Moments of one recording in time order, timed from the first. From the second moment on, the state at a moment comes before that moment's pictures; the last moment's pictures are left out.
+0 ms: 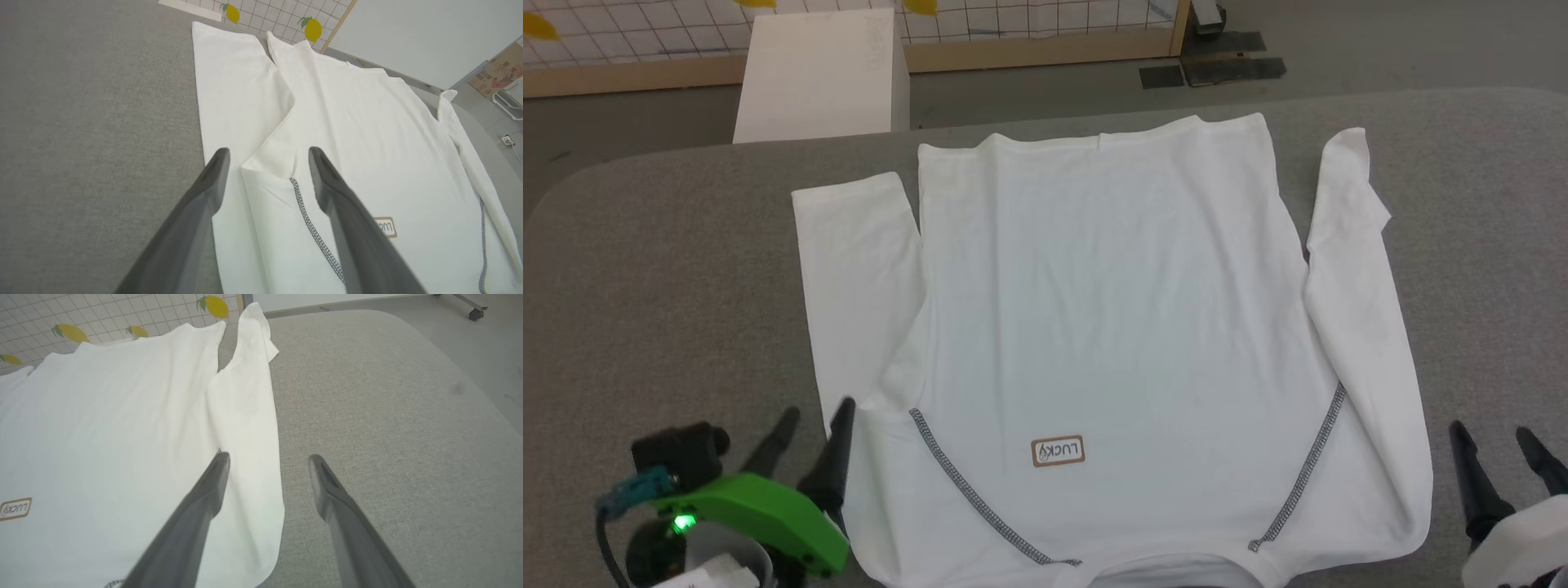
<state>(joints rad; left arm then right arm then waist) 0.04 0.52 -0.39 -0.17 -0.92 0.25 0.02 0.20 -0.08 -0.28 -0.28 0.22 0.13 0.42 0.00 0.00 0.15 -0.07</state>
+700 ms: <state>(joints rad) -0.74 0.69 -0.40 0.26 -0.65 0.14 0.21 -0.23 -0.19 0.01 -0.12 0.24 0.13 -0.07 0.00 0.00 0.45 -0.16</state>
